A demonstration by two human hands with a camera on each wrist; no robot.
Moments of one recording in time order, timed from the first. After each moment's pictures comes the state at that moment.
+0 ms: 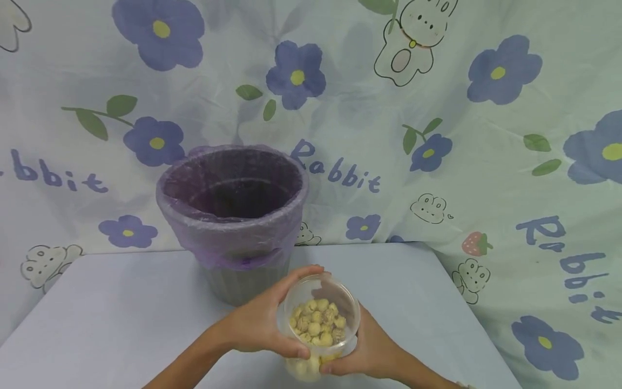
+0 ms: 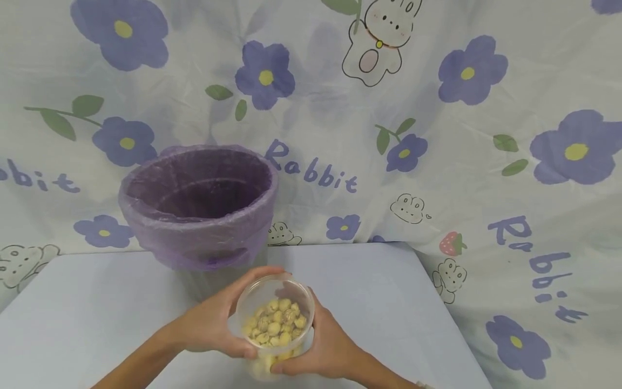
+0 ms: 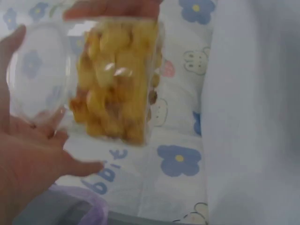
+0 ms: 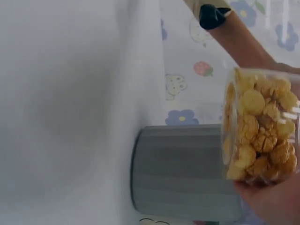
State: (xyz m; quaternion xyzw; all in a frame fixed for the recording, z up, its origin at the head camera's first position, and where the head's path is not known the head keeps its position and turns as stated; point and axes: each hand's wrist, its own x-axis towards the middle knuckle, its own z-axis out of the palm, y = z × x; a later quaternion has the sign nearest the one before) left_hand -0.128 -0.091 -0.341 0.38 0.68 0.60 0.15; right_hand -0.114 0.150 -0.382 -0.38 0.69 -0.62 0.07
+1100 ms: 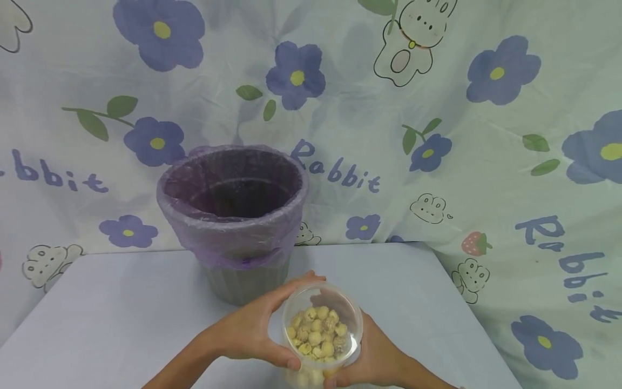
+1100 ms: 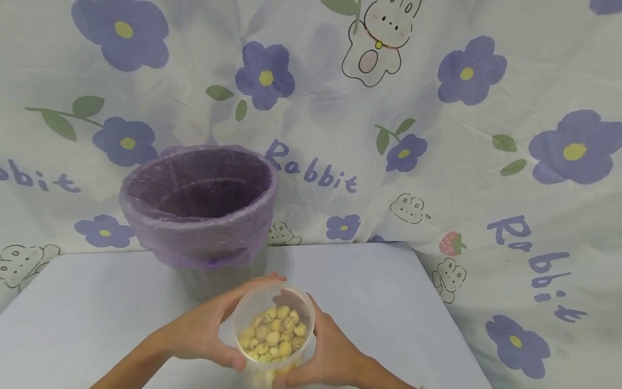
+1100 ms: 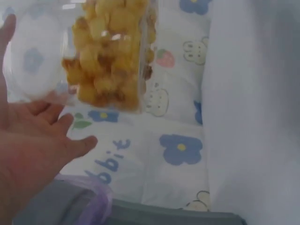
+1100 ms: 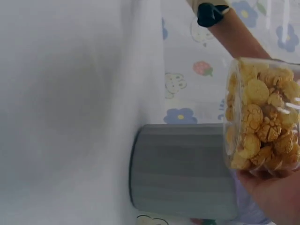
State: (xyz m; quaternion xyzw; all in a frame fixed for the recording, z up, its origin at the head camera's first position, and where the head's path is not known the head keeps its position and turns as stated) left_hand -0.122 -0.101 -0.343 0.40 0.71 0.57 0.14; right_hand -0.109 0.153 -0.384 -0.42 0.64 -0.64 0.08
